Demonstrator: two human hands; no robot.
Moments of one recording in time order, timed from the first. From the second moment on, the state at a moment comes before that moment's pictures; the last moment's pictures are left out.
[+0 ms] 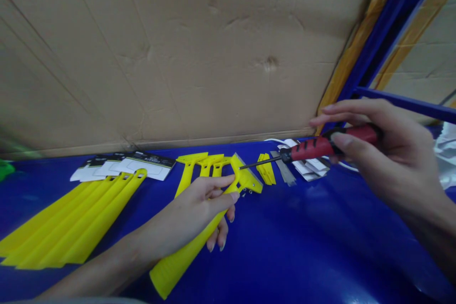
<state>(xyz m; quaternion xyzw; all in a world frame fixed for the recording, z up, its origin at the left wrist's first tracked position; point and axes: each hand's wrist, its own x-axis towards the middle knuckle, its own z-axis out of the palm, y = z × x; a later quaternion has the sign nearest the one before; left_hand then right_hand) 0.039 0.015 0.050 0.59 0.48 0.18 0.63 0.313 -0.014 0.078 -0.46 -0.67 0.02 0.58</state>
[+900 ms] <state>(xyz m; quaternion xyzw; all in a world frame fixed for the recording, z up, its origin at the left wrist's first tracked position) 0.032 0.022 0.044 0.57 0.43 0.18 0.67 0.302 -0.015 0.073 -0.45 -0.66 0.05 0.61</state>
